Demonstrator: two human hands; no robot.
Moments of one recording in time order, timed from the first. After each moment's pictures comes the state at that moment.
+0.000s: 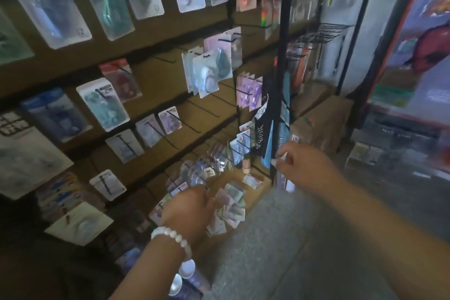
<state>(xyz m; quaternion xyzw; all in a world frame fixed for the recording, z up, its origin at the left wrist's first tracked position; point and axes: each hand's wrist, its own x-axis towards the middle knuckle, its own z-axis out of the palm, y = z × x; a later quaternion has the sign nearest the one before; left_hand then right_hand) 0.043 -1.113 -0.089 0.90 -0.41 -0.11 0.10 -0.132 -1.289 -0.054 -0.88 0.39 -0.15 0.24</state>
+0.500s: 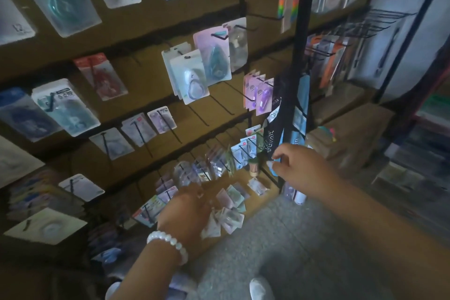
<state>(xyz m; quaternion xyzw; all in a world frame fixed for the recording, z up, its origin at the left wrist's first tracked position) 0.021 -1.243 -0.103 0.94 -0.30 -0.13 0.14 -0.107 -1.457 -0.082 -0.91 0.29 -0.11 0.27</state>
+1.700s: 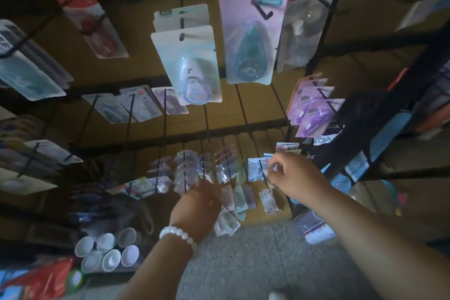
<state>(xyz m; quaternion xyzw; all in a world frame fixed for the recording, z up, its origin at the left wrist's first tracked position) 0.099 -1.408 -0.184 0.96 -0.08 -0.18 0.21 0.076 -1.625 -0.169 -0.96 0.10 0.03 0.26</state>
